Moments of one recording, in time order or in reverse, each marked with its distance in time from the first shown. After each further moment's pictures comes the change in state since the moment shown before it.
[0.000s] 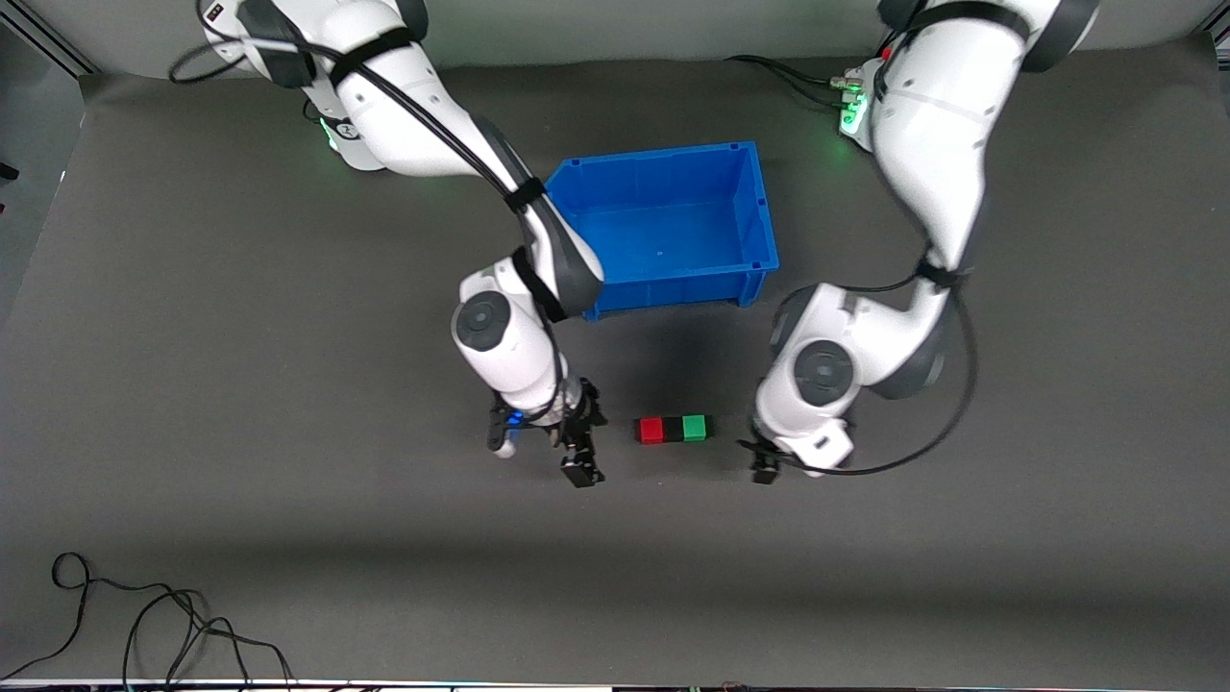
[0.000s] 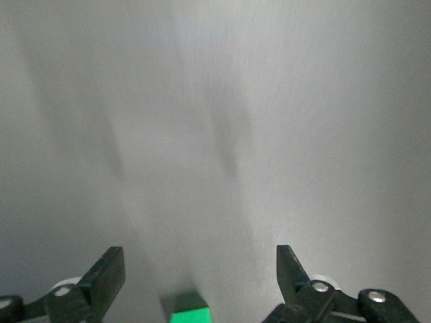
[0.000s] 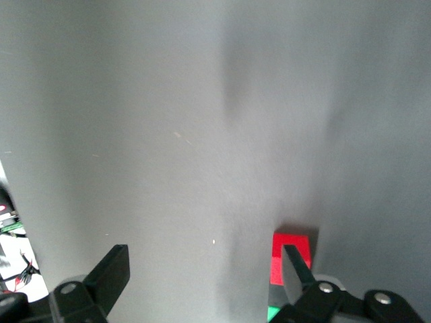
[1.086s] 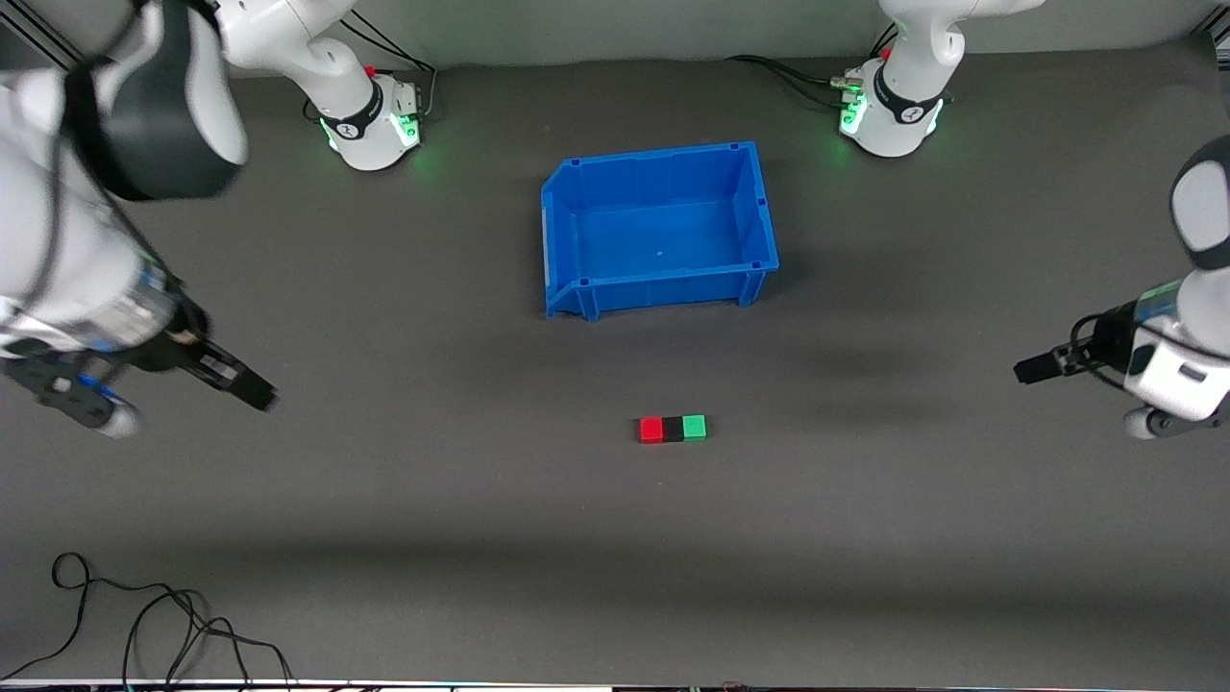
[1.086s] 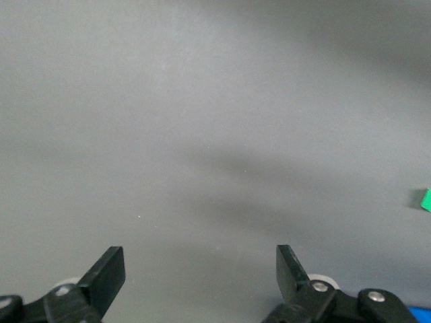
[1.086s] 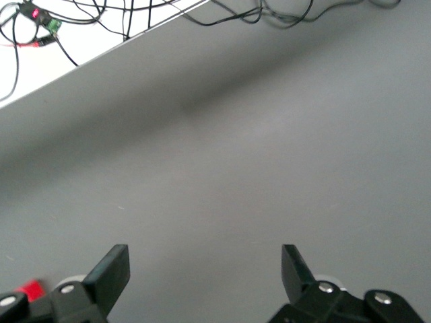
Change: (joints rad) left arm 0.429 -0.481 0.003 -0.111 -0.016 -0.457 1.567; right arm -0.179 -0.601 -0.229 -0.122 -0.429 -0.683 -1.264
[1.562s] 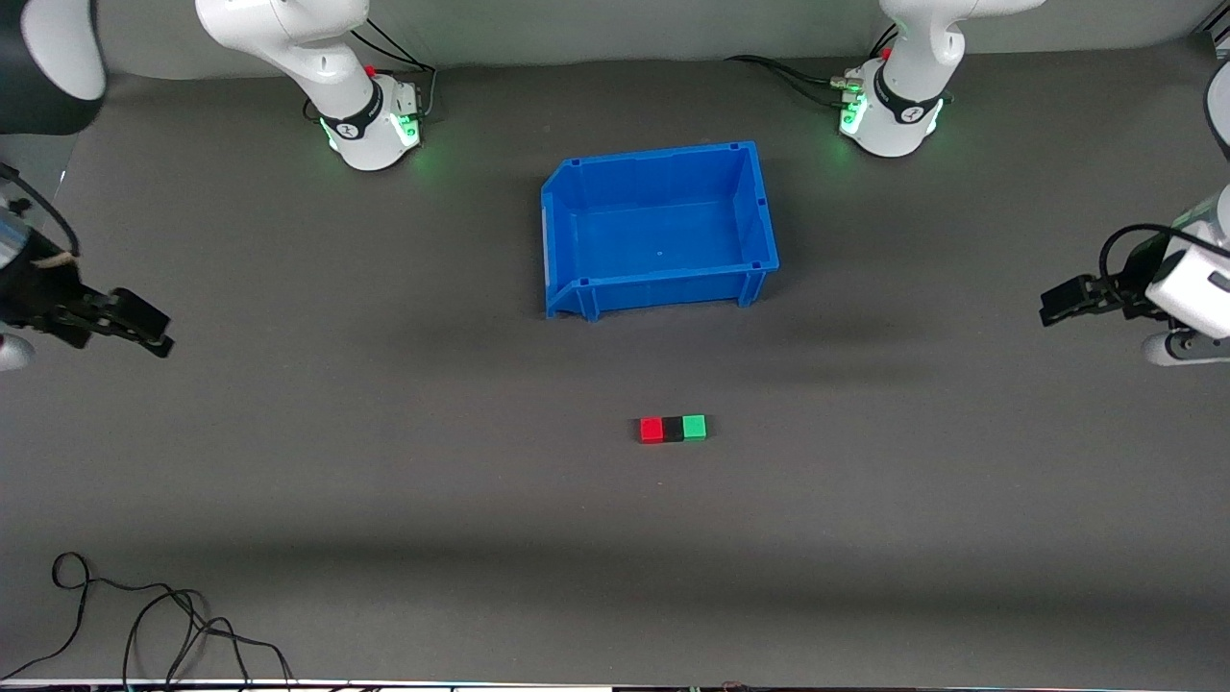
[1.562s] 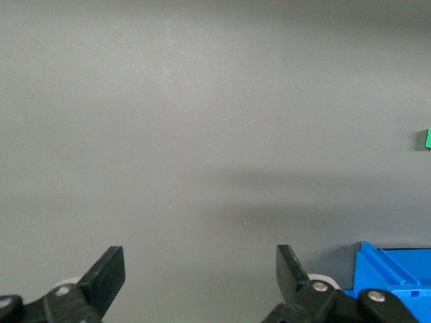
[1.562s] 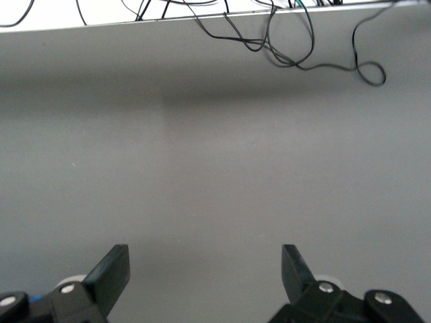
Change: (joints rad) left arm 0.000 -0.154 -0.005 -0.074 0.047 -0.045 0.167; right arm -0.500 -0.149 0.409 -0.083 -0.072 0.000 -0.464
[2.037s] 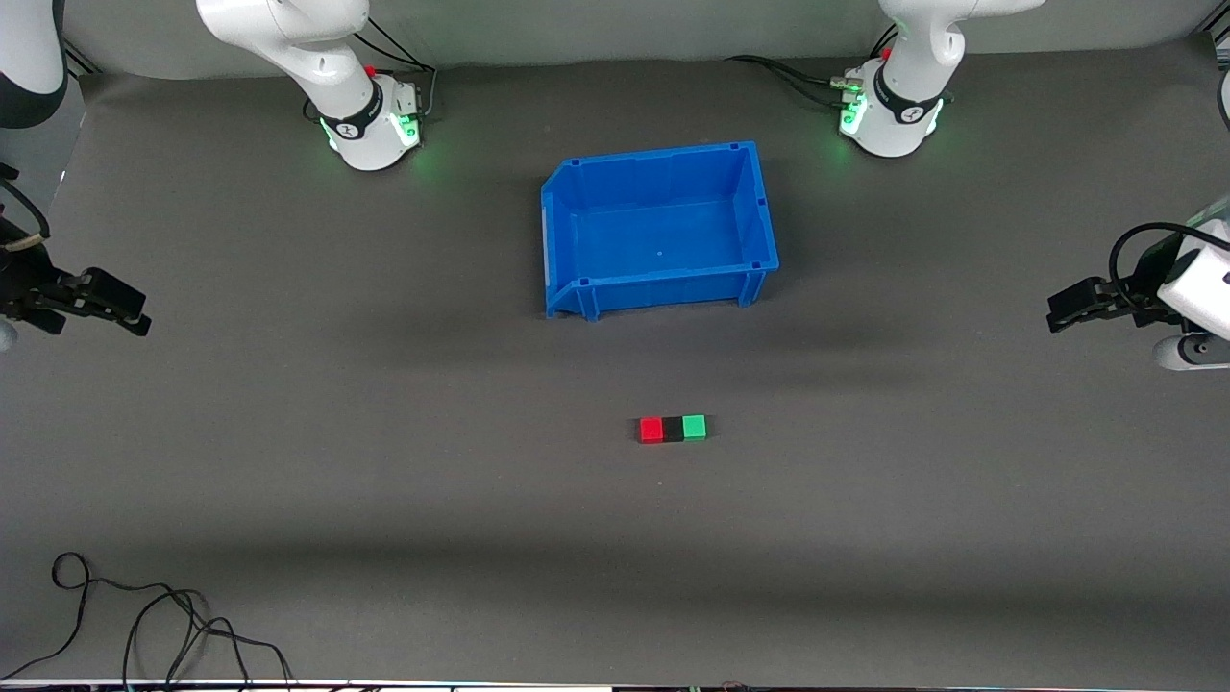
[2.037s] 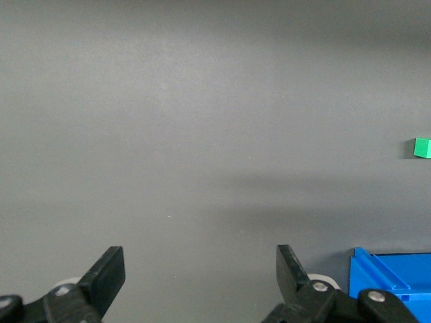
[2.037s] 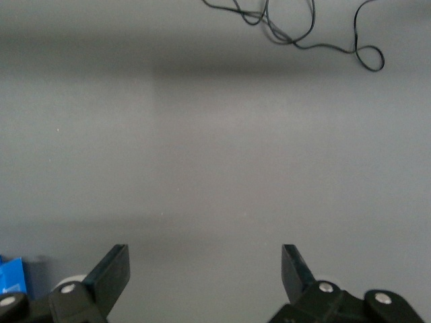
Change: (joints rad) left arm -0.002 0.042 -0.009 0.088 0.000 -0.033 0.001; right arm -0.054 -0.012 0.031 -0.001 0.002 -0.090 -0.065
